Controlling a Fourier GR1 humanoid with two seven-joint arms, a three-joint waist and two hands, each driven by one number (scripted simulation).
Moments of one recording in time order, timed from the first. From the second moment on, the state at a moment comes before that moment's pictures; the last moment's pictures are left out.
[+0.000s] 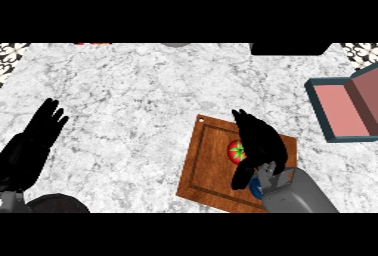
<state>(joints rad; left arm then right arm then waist) 0.01 0.35 0.08 -1.66 0.34 0.02 0.23 -0.37 -0.18 0.48 -1.63 0.64 0.37 0.97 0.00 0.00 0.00</state>
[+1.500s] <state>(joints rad) -0.04 0.27 0.16 -1.63 0.26 -0.06 0.26 -0.33 -0.08 0.37 -1.45 0.88 0.39 0.76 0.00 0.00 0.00</state>
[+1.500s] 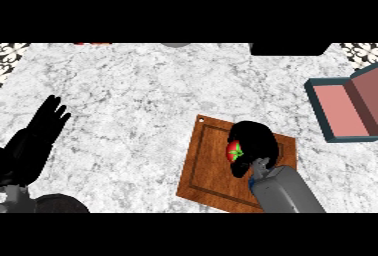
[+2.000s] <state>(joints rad) -0.05 0.24 0.15 -1.65 0.24 -0.06 0.28 -0.53 -0.09 0.16 -1.20 0.91 0.31 0.75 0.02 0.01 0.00</state>
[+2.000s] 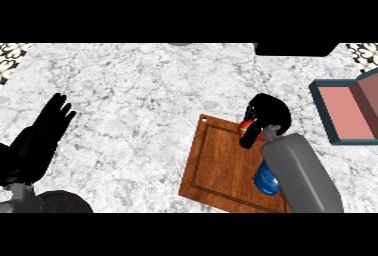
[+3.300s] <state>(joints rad) -0.03 0.25 0.19 -1.65 0.25 -0.09 0.28 -1.14 -0.23 0.04 -0.88 1.18 0.04 0.95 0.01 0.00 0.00</state>
